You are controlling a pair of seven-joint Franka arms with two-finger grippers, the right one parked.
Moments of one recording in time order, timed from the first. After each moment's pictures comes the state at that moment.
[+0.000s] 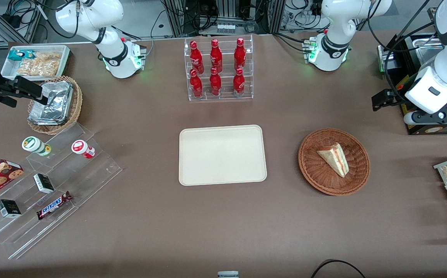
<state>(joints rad) 0.02 -0.02 -0.11 -1.66 0.01 1.49 -0.09</state>
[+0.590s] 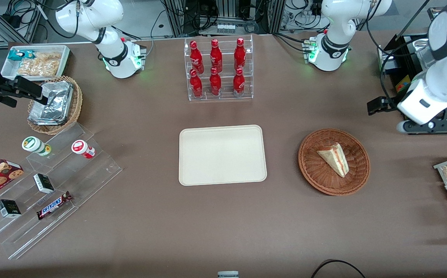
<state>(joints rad) 0.02 0.04 -0.11 -1.69 0.01 1.49 -0.09</state>
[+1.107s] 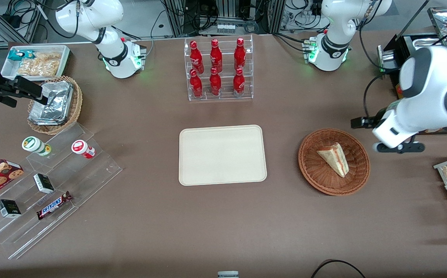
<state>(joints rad) 0.01 0.12 -0.12 -1.86 0.01 1.71 -0.10</state>
